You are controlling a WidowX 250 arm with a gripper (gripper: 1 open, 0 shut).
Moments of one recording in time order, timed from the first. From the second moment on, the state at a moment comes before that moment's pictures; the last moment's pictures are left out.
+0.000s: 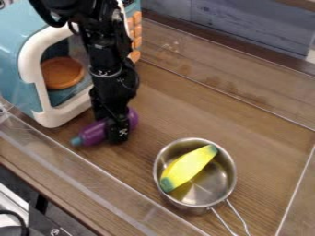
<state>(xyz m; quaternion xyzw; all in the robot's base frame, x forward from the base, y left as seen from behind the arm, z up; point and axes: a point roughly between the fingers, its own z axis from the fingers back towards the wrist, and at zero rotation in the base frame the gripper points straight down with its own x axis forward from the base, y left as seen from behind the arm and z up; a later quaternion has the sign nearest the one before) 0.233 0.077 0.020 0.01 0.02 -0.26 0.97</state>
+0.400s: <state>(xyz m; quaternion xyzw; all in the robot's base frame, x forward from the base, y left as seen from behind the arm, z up) 0.242 0.078 0.022 0.01 0.02 -0.29 0.96</state>
